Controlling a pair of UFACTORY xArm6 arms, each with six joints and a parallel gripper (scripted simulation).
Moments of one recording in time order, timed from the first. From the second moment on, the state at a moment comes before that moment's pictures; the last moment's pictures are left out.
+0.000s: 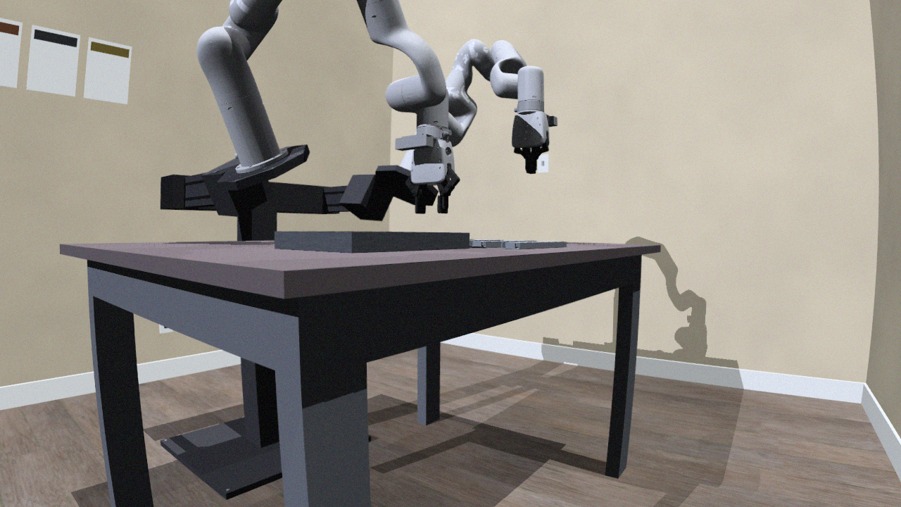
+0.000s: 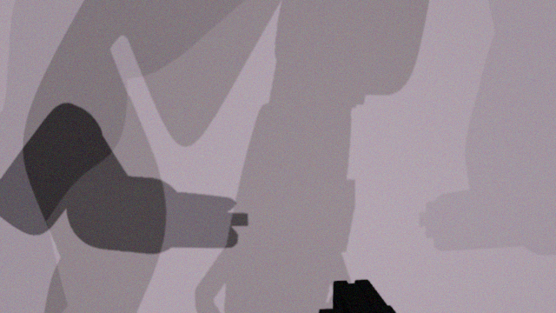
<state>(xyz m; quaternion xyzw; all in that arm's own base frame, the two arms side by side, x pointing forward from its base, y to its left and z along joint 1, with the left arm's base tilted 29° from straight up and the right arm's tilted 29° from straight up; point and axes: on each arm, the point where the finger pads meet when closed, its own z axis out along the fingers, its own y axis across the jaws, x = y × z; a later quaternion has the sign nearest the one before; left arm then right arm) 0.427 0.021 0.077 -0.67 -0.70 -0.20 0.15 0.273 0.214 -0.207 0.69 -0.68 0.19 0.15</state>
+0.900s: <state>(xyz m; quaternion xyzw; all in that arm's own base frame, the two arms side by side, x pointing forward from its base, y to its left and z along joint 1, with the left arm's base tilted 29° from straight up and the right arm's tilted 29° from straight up) 0.427 0.021 0.077 -0.67 -0.70 -0.20 0.15 0.271 0.260 -0.190 0.69 -0.68 0.19 0.15</state>
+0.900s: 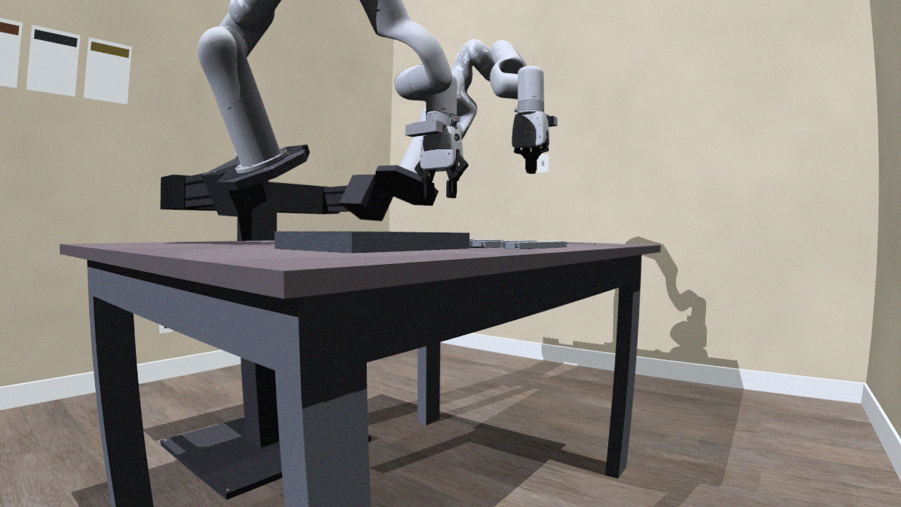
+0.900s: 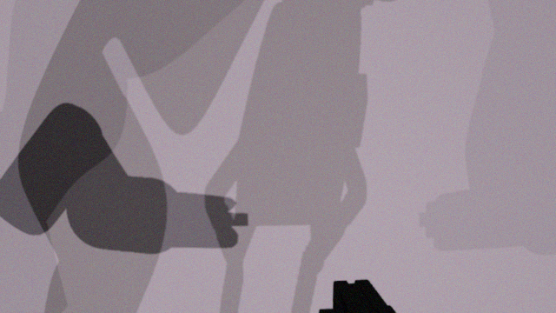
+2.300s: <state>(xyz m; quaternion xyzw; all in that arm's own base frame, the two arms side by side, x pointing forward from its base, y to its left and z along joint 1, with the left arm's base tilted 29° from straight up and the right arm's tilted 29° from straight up) 0.427 0.021 0.077 -0.67 -0.70 -0.20 0.15 0.276 0.217 -0.274 0.69 -0.68 0.19 0.16</state>
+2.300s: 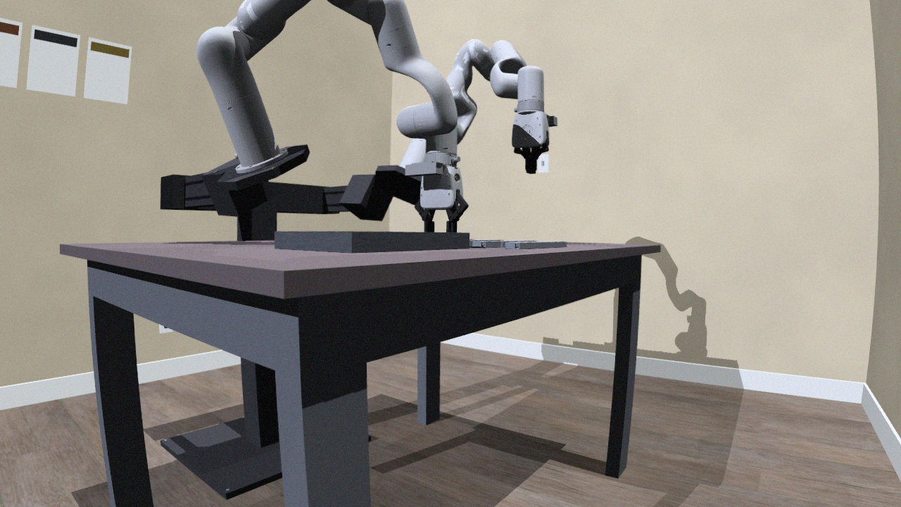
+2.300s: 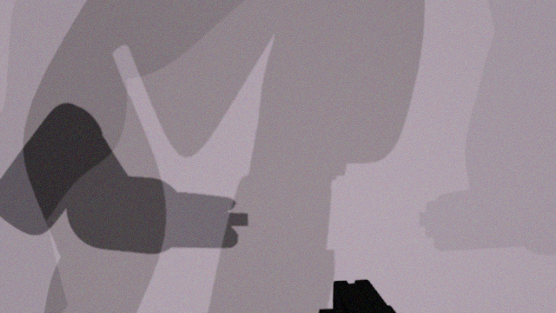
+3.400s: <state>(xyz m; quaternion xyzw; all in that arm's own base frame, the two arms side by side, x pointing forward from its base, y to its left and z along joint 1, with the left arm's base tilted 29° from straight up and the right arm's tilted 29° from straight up) 0.427 0.021 0.077 -0.67 -0.70 -0.20 0.15 0.277 0.212 -0.284 0.69 -0.68 0.19 0.16</state>
